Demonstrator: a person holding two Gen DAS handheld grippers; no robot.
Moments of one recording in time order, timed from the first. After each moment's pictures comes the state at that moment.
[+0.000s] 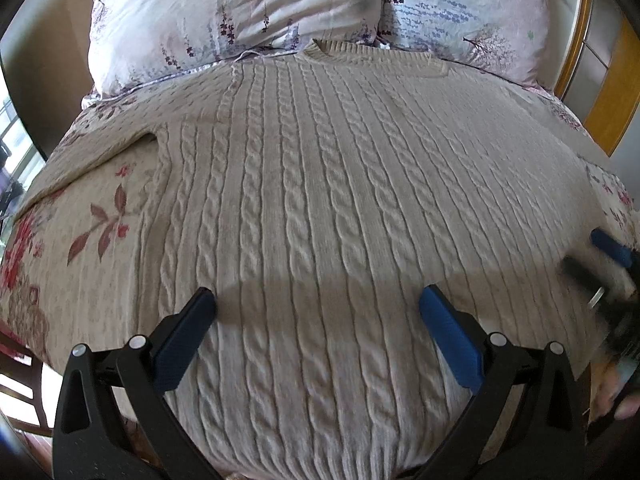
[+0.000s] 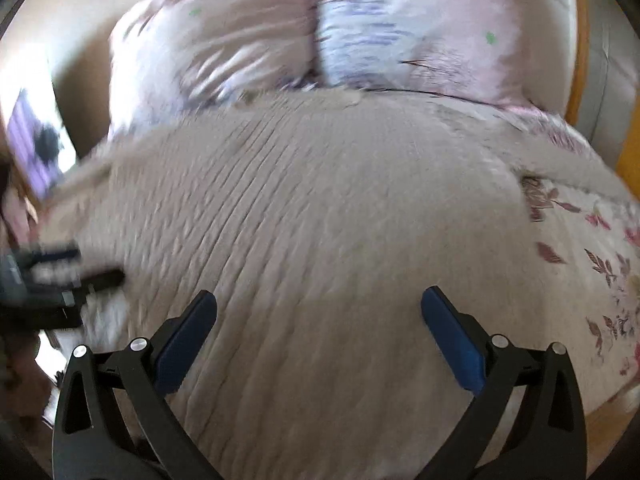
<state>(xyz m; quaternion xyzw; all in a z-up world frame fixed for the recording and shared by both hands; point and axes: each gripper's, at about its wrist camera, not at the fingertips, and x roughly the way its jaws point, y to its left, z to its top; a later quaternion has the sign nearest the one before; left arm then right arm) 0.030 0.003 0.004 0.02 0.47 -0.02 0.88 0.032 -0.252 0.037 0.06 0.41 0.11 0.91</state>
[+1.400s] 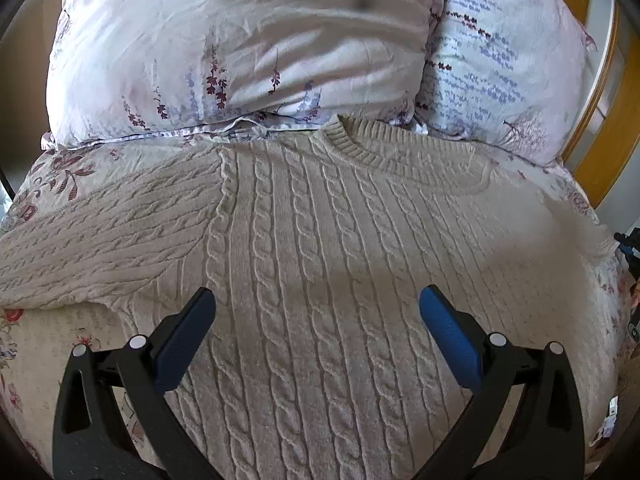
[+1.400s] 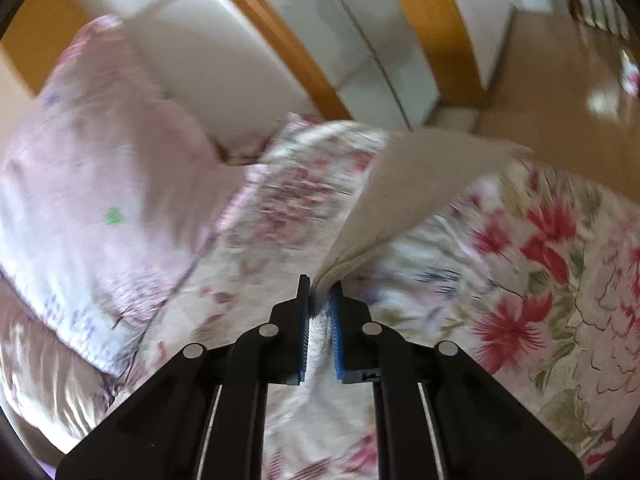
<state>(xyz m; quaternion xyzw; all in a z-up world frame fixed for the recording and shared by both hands) 0.171 0.041 0.024 -0.04 0.43 -0.06 0.90 0.169 -0.535 0.060 0.38 0.31 -0.20 0.85</state>
